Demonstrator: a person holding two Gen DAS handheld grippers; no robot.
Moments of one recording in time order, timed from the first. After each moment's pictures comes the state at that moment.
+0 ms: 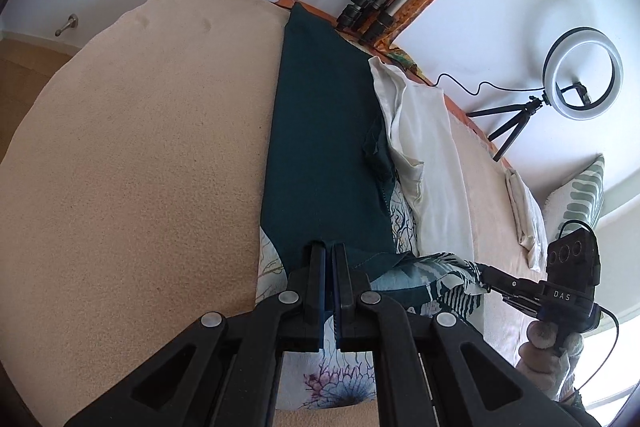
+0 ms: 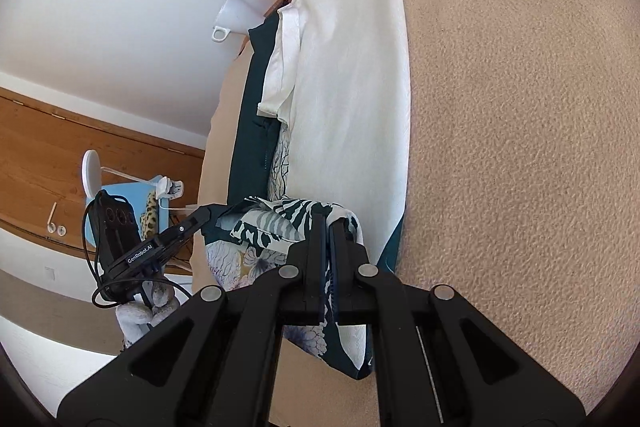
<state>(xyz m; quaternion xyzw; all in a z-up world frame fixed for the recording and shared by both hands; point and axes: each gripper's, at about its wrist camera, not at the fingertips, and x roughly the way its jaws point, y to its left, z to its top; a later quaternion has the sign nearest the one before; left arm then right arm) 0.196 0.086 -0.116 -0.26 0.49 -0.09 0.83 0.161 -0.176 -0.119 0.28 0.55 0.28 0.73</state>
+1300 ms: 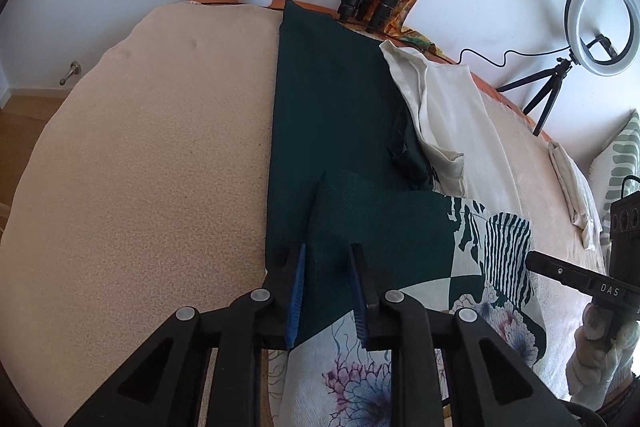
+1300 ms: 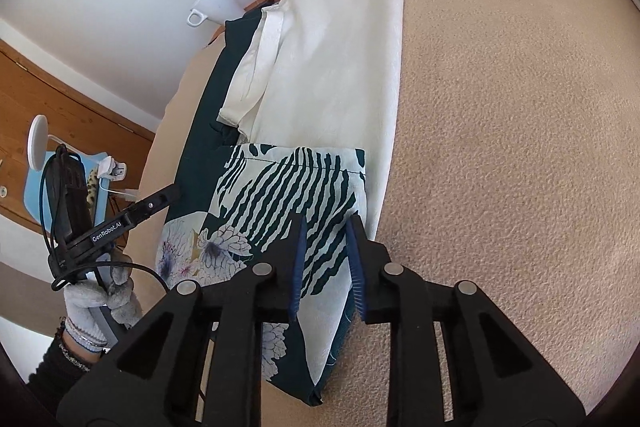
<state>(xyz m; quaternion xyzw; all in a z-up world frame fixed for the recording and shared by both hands) 0.219 0.059 -0.136 -0.15 0.50 -0.05 0.85 0.172 -0.160 -0.117 0.15 0.54 0.24 0.79</state>
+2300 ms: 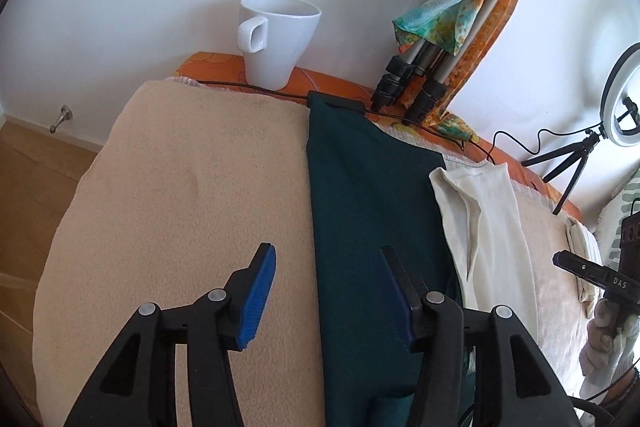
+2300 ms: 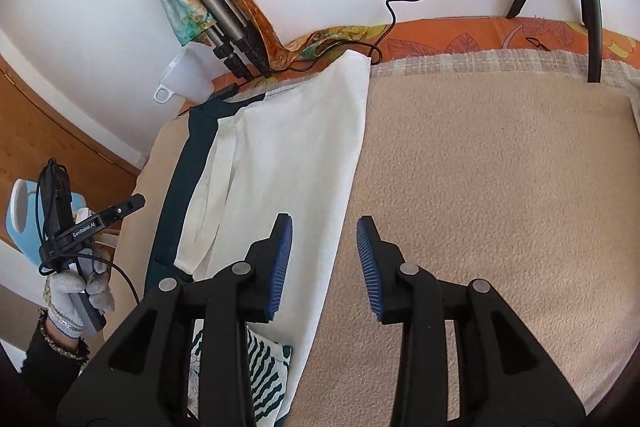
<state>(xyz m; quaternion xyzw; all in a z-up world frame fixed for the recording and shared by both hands) 0.353 0.111 -0.115 -0.16 0.46 -0.05 0.87 0.289 -0.193 -0.084 0.13 0.49 0.21 0.83</state>
